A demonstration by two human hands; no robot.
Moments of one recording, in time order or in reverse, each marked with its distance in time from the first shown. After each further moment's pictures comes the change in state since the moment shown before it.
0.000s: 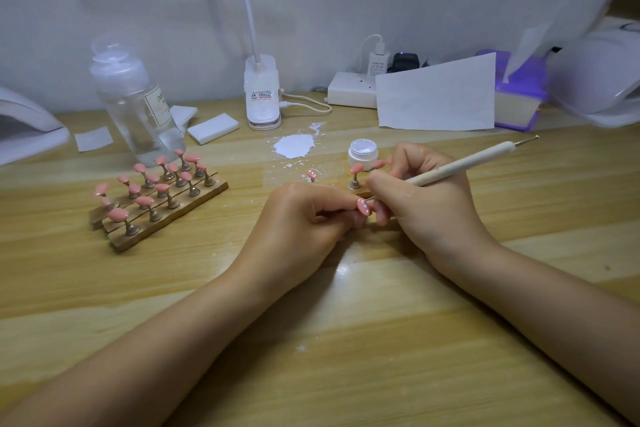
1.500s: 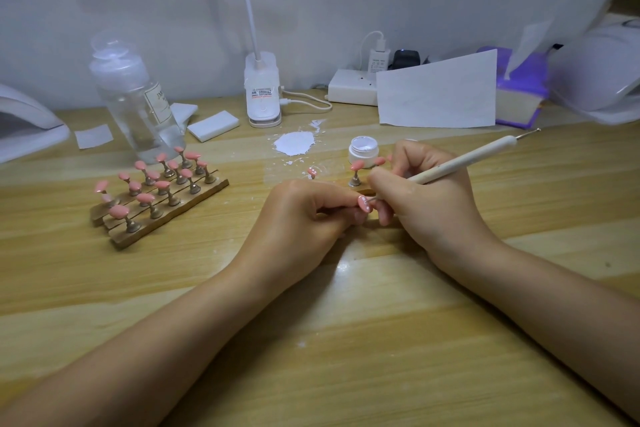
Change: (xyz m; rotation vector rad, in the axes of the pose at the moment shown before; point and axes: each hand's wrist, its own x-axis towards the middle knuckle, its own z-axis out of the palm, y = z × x) left_hand 0.000 -0.003 0.001 0.017 0.011 -0.014; right_hand 0.000 0.002 -0.001 -0.067 0.008 -0.022
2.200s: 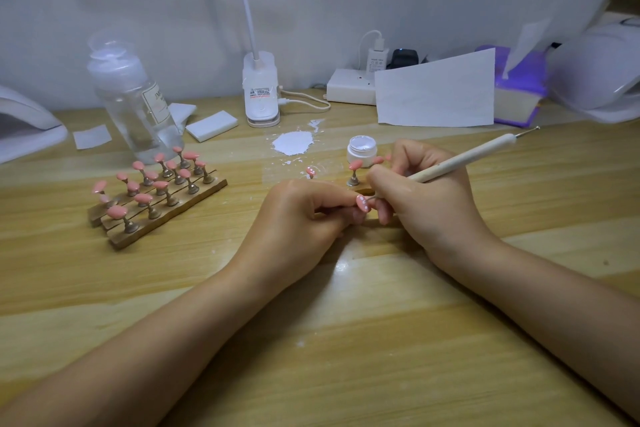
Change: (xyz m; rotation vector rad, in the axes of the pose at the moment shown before) left_hand 0.000 0.001 0.000 -0.029 -0.008 -0.014; right_hand 0.000 -0.001 -0.001 0.034 -0.001 0.007
